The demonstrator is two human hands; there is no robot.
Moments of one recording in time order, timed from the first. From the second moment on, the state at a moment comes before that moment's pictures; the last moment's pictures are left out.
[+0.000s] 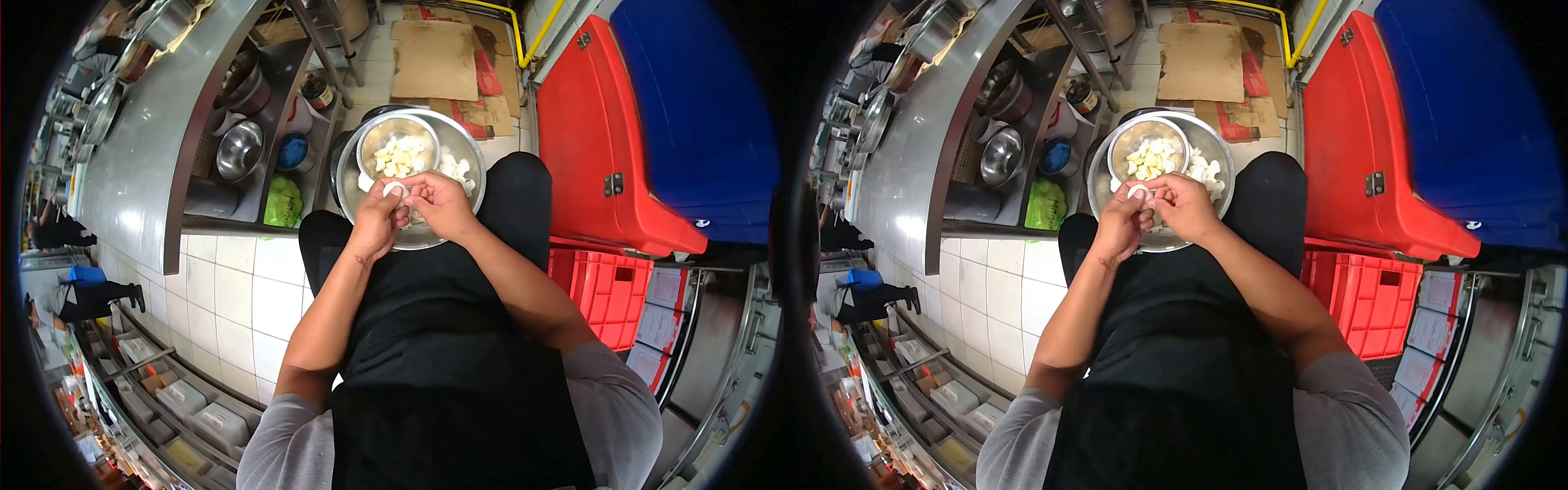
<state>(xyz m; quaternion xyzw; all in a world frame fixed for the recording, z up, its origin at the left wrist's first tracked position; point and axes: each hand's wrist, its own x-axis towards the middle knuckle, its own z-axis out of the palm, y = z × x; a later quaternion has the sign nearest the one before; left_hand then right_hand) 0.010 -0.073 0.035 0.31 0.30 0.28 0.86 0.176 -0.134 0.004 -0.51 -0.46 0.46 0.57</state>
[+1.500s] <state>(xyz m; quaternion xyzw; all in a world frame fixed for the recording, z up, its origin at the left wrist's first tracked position) -0.012 -0.064 0.059 0.32 0.27 0.24 0.88 0.189 -0.142 0.034 -0.55 -0.55 0.32 0.54</state>
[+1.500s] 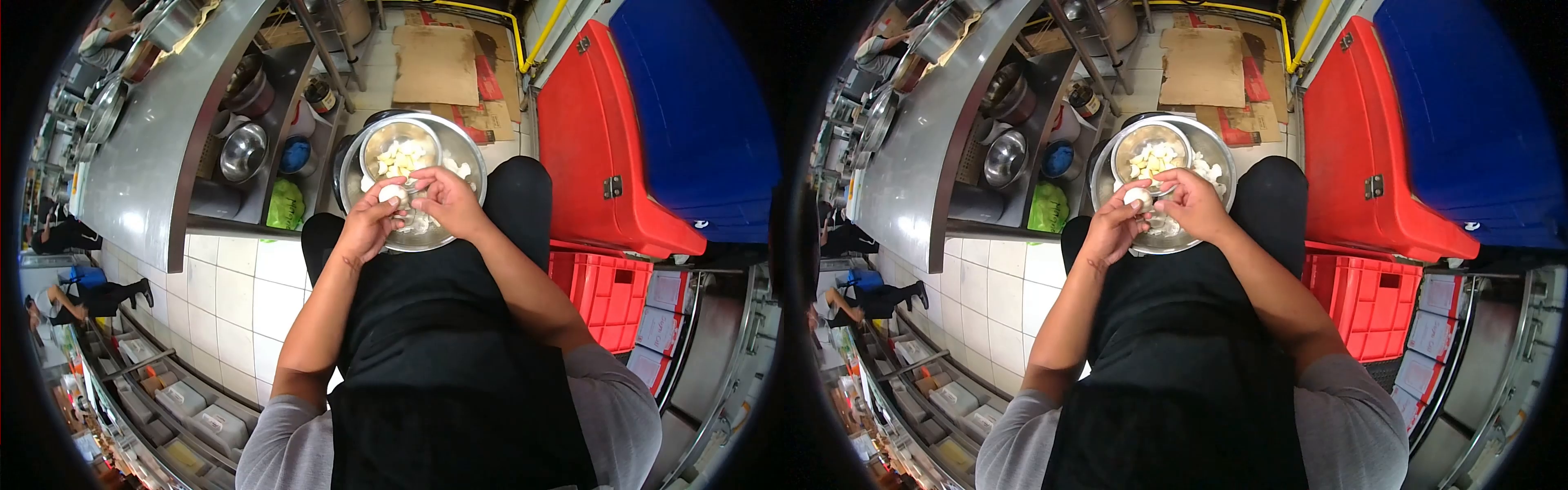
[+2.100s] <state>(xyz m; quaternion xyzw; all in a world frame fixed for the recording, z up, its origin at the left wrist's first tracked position) 0.010 -0.079 0.027 0.40 0.35 0.30 0.79 0.172 -0.145 0.034 -0.46 -0.43 0.49 0.61</state>
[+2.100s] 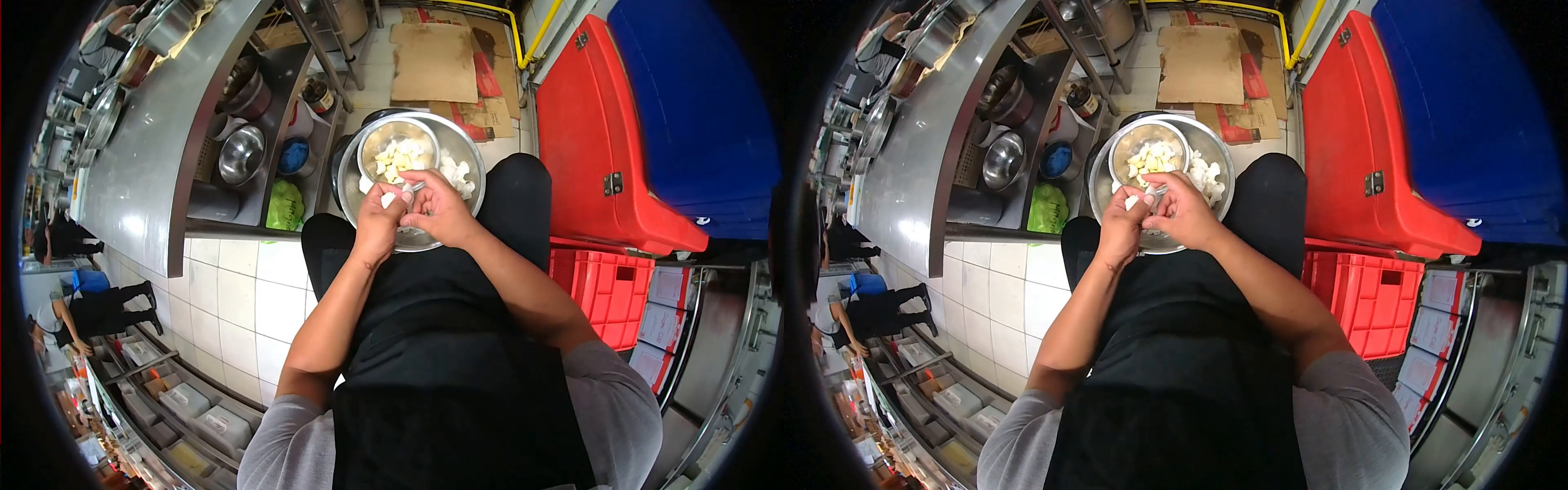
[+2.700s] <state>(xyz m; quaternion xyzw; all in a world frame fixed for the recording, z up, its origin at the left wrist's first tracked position) -0.005 -0.068 0.039 0.43 0.34 0.29 0.78 0.191 -0.156 0.042 -0.69 -0.59 0.22 0.34</state>
